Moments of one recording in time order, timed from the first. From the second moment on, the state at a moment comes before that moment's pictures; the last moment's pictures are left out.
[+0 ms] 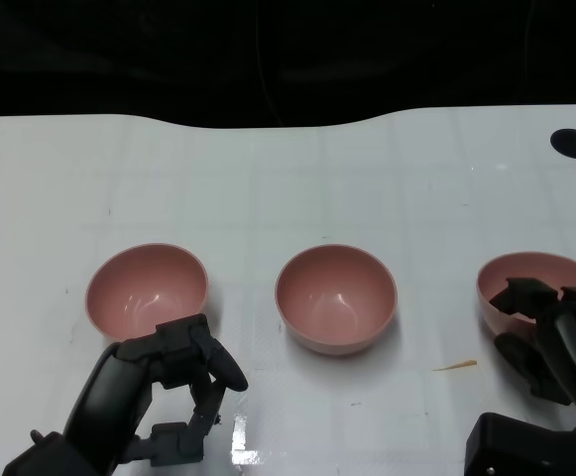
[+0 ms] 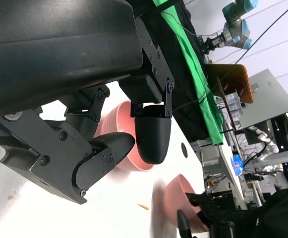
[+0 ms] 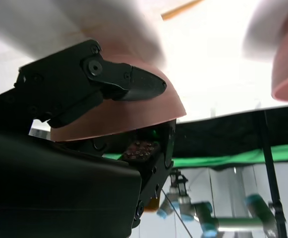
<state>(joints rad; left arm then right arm) 0.11 0.08 -0.06 0.16 -0.01 -0.54 -0.26 -0.11 -0.36 0.28 0.30 -0.87 -0.06 -0.53</state>
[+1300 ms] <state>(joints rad) 0.10 0.08 -0.07 0.16 0.00 -0.53 -0.26 -0.19 -0.23 0.38 0.14 -0.89 -0.20 -0.56</state>
